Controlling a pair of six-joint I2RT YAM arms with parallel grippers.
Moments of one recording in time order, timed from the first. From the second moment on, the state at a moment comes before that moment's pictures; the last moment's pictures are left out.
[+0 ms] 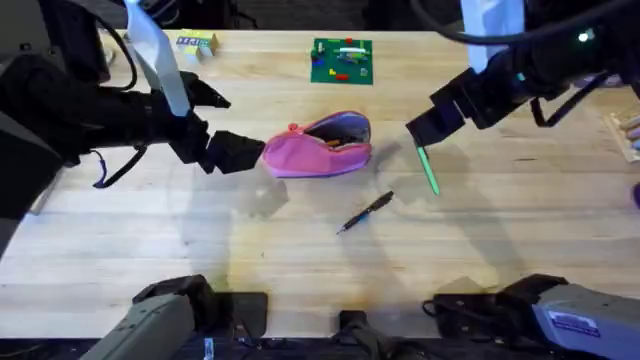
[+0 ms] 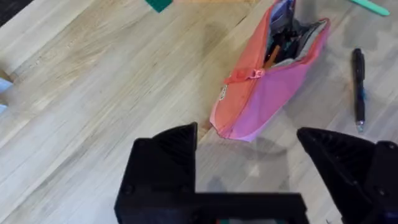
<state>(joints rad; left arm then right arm) 0.21 1.09 0.92 -0.85 0.71 0.83 0.37 1.34 1.37 -1.18 0.06 -0.20</state>
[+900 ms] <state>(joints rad) 0.21 1.09 0.92 -0.84 0.71 0.83 0.25 1.34 1.37 -1.22 0.06 -0.01</state>
